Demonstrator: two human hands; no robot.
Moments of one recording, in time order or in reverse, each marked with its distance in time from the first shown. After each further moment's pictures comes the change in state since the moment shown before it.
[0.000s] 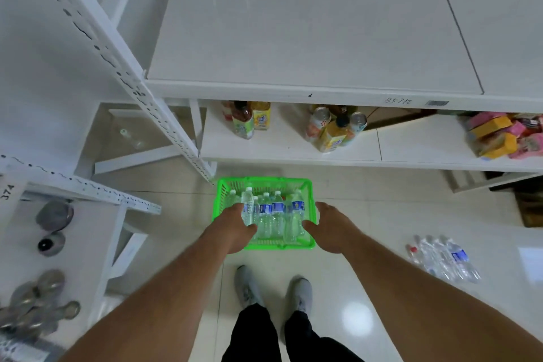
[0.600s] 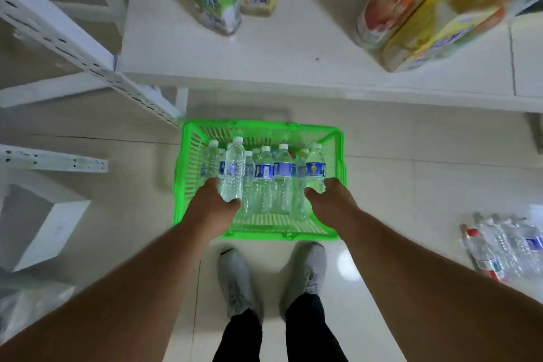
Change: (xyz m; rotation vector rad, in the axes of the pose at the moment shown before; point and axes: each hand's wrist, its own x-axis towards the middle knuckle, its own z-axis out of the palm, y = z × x) left_hand 0.297 -0.111 0.177 -0.241 0.106 -0.230; right_hand 0.311 0.071 0.190 0.323 -0.005 0.296
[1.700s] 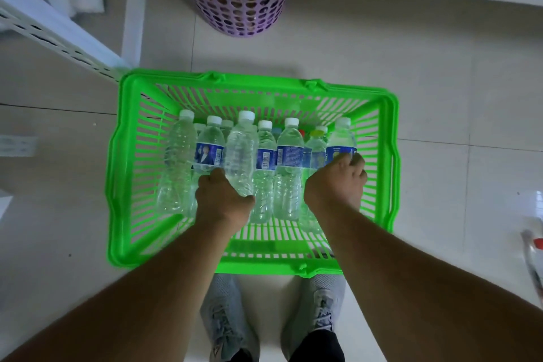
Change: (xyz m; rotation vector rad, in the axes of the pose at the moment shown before) left_hand 0.168 -0.045 0.158 0.007 0.068 -0.073; right_hand 0.177 0.023 0.122 -0.180 0.340 0.046
